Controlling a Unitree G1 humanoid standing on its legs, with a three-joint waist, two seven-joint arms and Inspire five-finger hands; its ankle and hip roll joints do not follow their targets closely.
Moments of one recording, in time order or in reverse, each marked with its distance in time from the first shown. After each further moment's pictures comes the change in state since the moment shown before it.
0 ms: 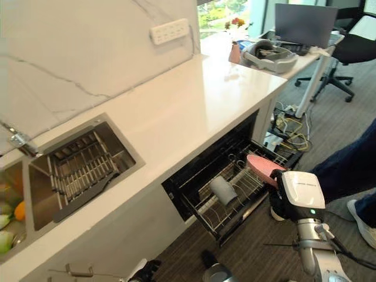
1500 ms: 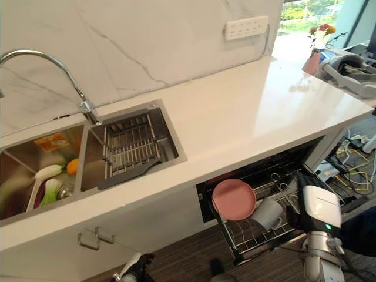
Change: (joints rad) left arm -0.017 0.035 0.019 -0.007 -0.004 0.007 0.017; right arm -0.056 0.185 -0.130 0.303 0.306 0.000 -0.166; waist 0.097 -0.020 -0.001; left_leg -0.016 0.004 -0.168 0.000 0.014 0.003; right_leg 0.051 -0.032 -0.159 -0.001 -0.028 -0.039
